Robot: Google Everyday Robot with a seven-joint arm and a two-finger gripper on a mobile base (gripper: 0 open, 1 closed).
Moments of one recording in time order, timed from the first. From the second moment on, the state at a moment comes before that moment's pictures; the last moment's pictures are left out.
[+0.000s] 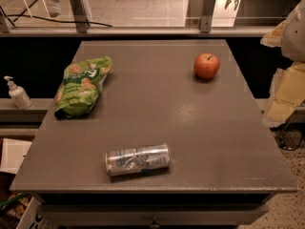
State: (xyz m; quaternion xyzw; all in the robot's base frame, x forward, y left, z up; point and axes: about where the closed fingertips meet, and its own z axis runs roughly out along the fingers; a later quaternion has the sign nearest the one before) arm 0.438 -0.217 0.976 -0.60 0.78 -0.03 0.16
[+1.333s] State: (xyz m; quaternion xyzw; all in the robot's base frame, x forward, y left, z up) arm 0.394 -0.113 0.929 -0.65 0.74 0.06 0.19
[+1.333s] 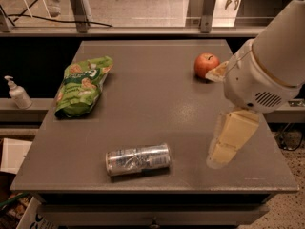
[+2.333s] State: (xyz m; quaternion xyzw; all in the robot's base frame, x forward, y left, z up) arm 0.381 0.035 0.868 -0.72 0.67 0.11 0.17
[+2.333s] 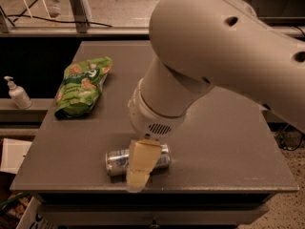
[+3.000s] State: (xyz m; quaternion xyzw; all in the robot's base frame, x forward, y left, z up) arm 0.372 0.082 0.845 -0.73 0.66 0.08 0.16
